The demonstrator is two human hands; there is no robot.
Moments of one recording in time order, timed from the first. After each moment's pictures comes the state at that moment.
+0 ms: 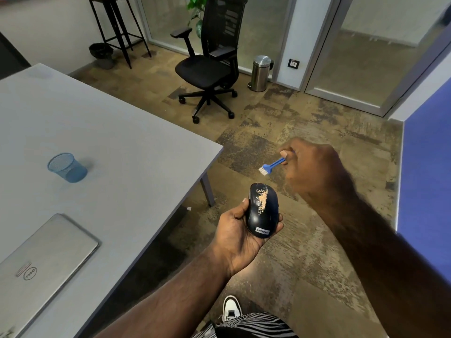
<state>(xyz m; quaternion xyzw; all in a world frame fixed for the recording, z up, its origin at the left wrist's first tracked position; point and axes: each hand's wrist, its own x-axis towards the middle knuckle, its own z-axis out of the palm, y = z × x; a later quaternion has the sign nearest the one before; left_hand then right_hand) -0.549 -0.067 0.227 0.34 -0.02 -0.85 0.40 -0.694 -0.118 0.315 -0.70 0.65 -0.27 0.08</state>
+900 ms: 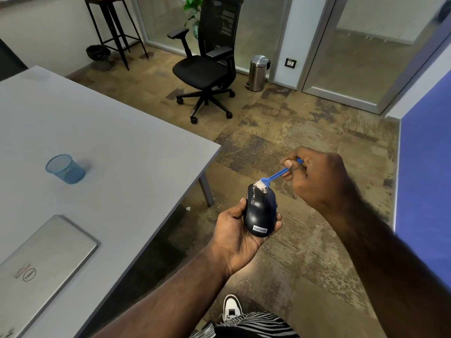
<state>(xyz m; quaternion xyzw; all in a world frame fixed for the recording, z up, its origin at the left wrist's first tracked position) -0.552 -0.061 0.230 0.33 0.00 -0.86 0.40 -0.720 -0.105 0.294 -0.71 0.61 -0.33 0.13</state>
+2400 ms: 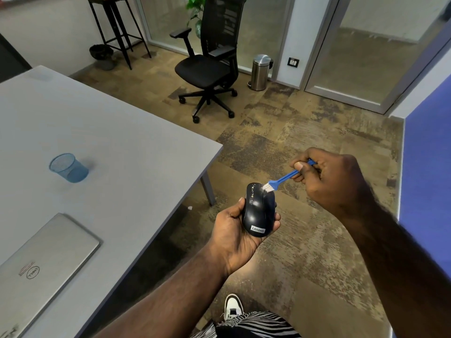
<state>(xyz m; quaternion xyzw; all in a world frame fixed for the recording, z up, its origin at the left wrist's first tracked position) -0.547 -0.060 0.229 0.32 0.01 -0.86 0.40 -0.734 -0.096 0.302 -0.73 0.57 -0.35 0.15</state>
